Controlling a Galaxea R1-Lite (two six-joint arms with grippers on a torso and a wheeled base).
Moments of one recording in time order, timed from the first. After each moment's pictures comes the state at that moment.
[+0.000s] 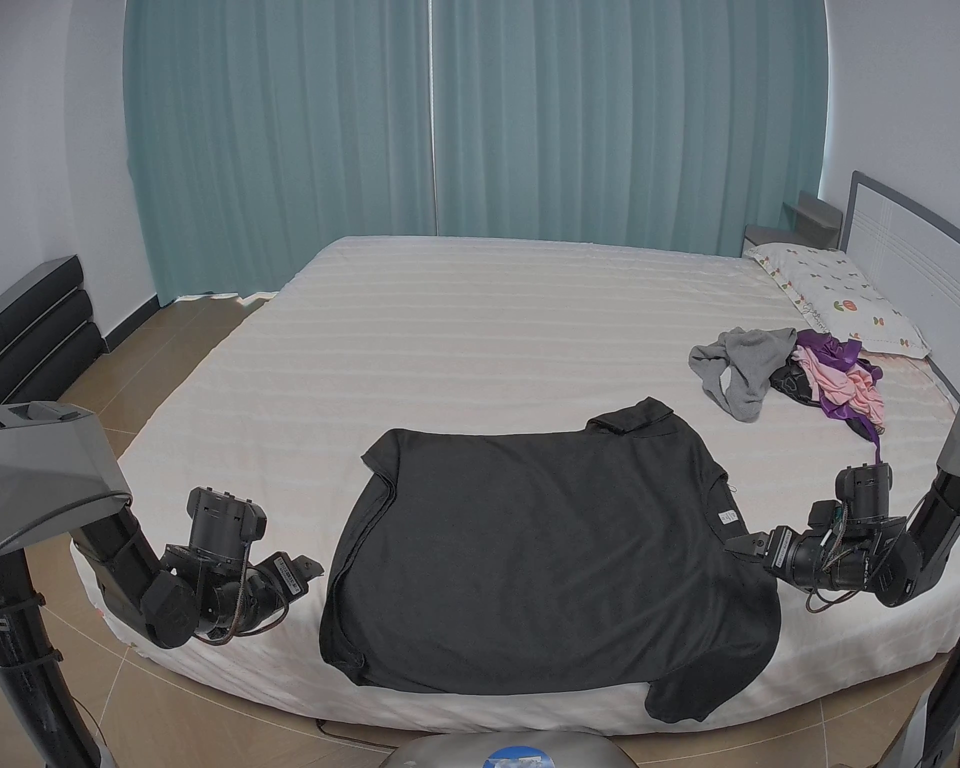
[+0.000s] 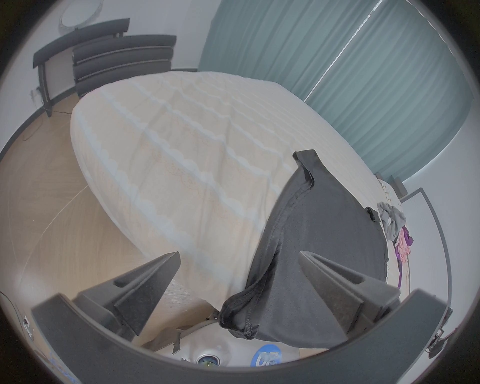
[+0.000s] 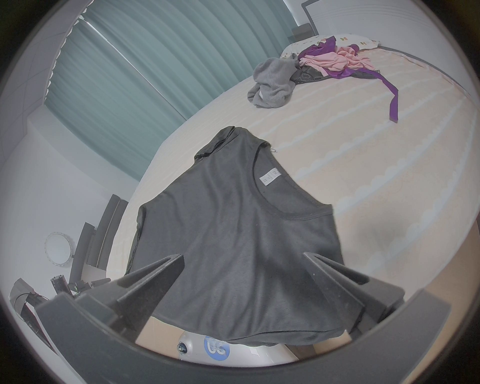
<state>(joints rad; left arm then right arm) -0.24 2.06 -0.48 -0.72 0.11 -0.79 -0.01 2.02 -0.40 -0.86 0.27 0.49</state>
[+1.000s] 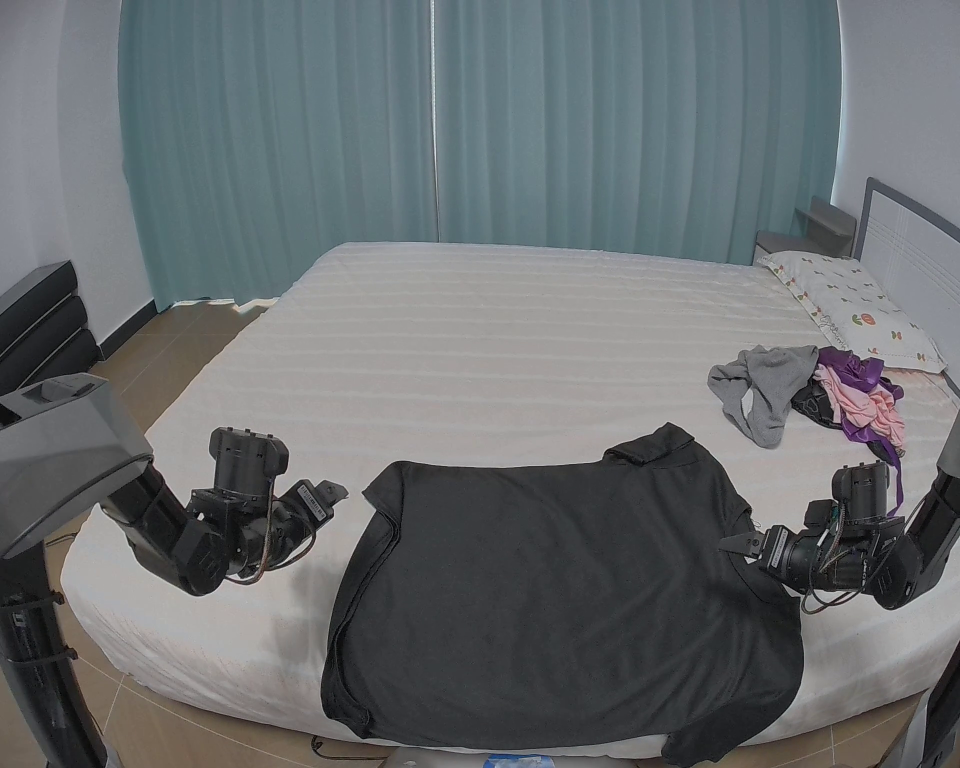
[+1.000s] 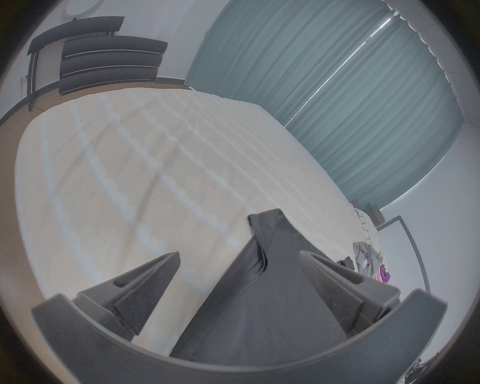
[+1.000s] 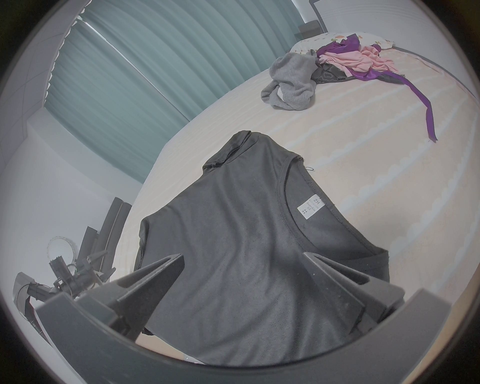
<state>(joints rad) -0.25 2.12 -0.75 -0.71 0.09 -0.84 0.02 2.00 -0.40 -0.86 0.27 0.52</state>
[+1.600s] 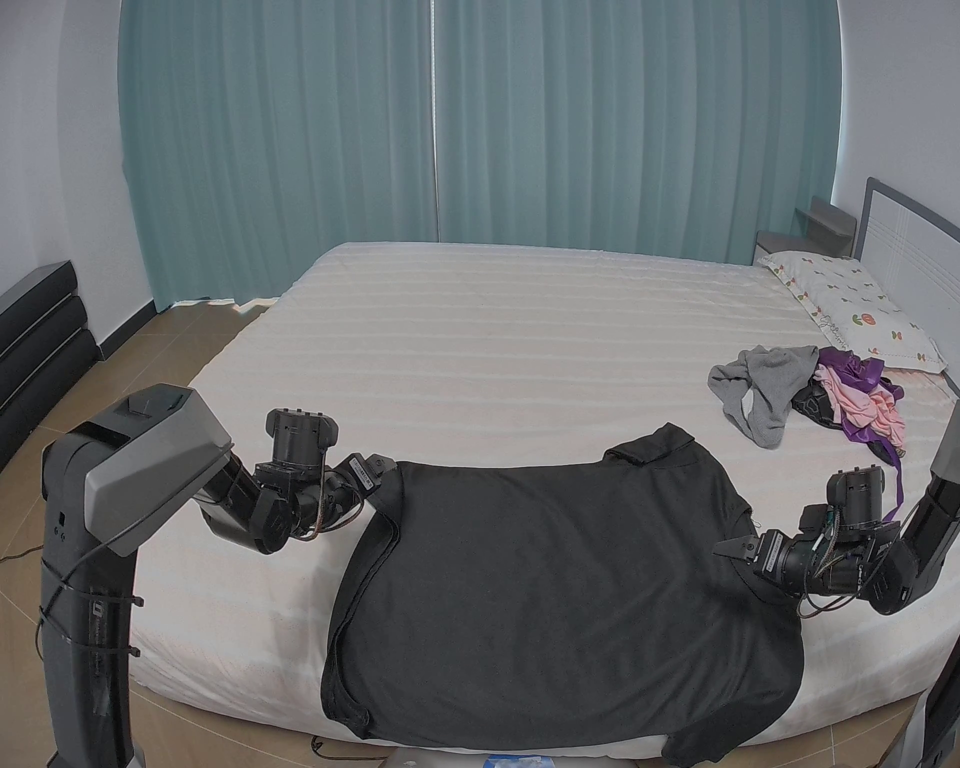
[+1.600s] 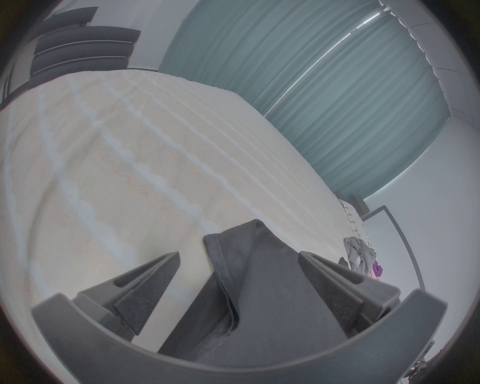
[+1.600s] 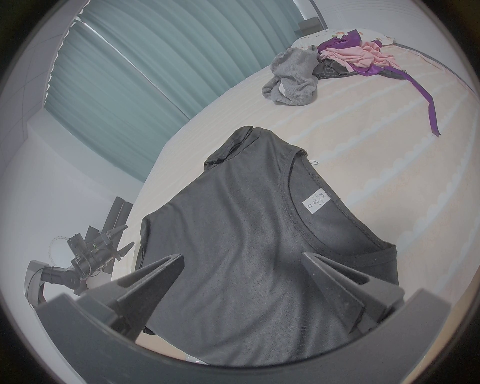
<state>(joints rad) -0.24 2.43 -1.21 -0.64 -0.04 -0.79 0.04 2.02 -0.38 -0.89 0.27 0.54</state>
